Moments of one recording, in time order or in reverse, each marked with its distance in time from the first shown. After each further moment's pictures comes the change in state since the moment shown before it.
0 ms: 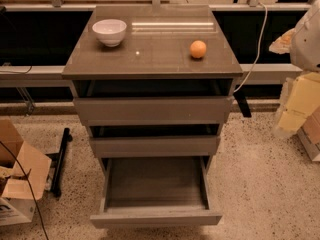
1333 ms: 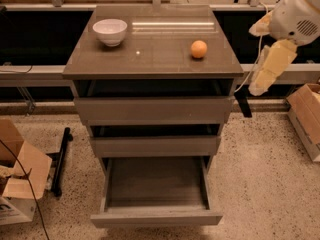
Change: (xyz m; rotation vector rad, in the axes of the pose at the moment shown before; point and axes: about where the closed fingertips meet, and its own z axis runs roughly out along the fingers) arm -0.024 -0.095 0.039 -0.055 -0.205 0.023
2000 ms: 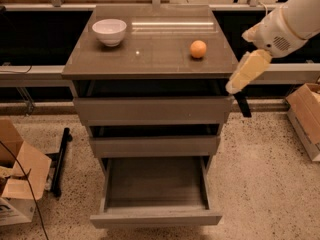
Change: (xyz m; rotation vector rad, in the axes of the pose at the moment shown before) arm -0.006 -0.033 0.046 0.084 -0.128 0.117
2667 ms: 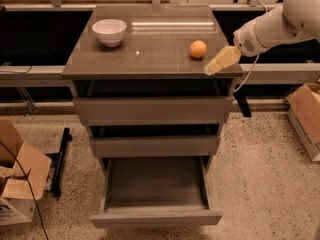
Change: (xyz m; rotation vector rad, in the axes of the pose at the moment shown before) arm -0.004 -0.110 0.090 0.157 -0.173 0.197
